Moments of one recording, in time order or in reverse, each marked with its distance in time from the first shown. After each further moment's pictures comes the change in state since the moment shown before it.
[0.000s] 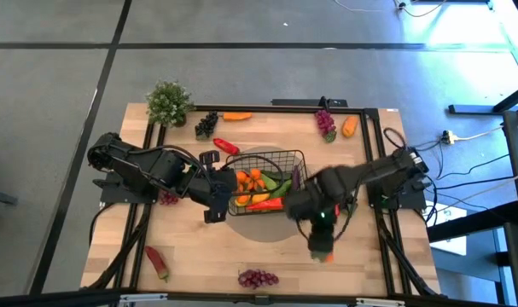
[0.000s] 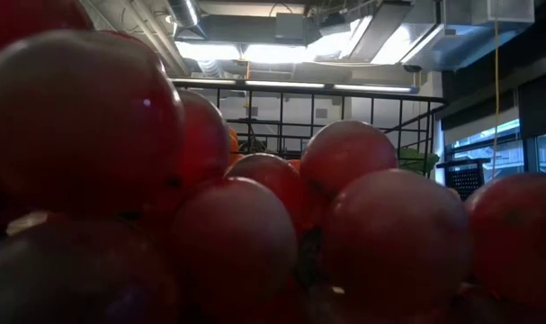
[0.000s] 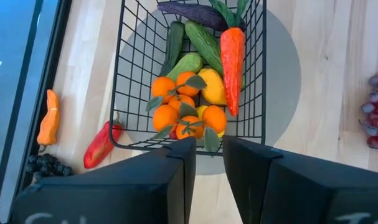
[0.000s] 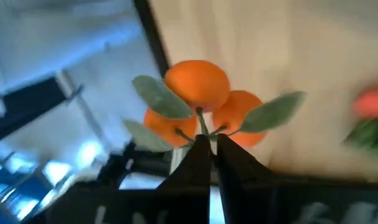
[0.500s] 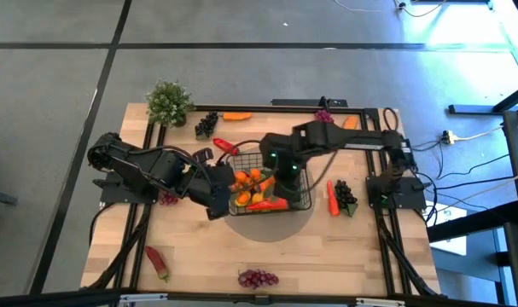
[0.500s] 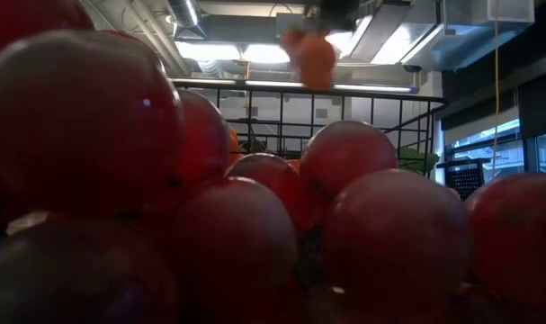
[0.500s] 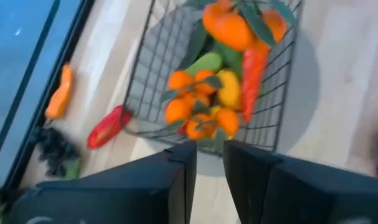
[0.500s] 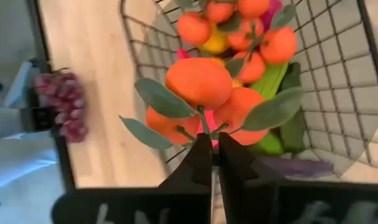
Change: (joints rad) left arm 0.000 0.000 0.000 -0.054 -0.056 -0.175; right arm -0.322 0.054 0.124 0.218 0.332 -0.342
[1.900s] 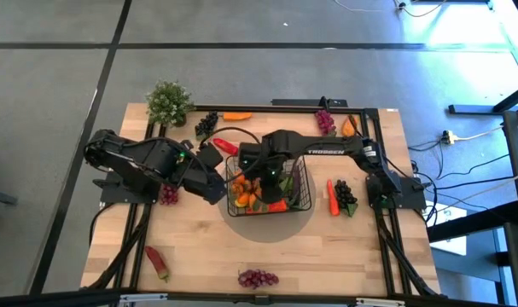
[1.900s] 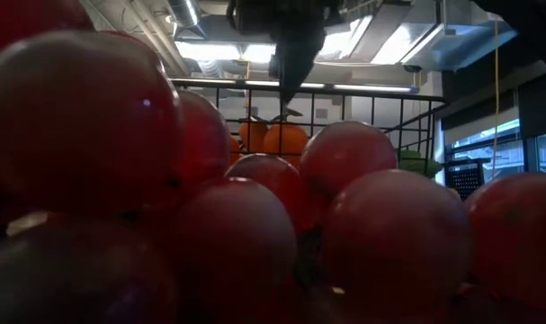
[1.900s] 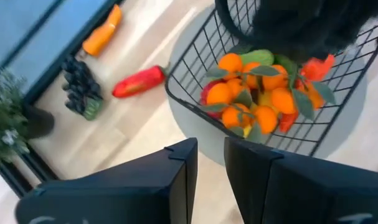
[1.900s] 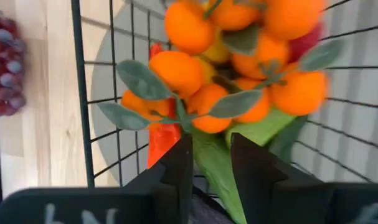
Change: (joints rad) left arm 0.038 -0.043 0.000 -0.165 -0.038 -0.381; right arm -0.039 0.279 0.138 -0.012 -0.022 -0.349
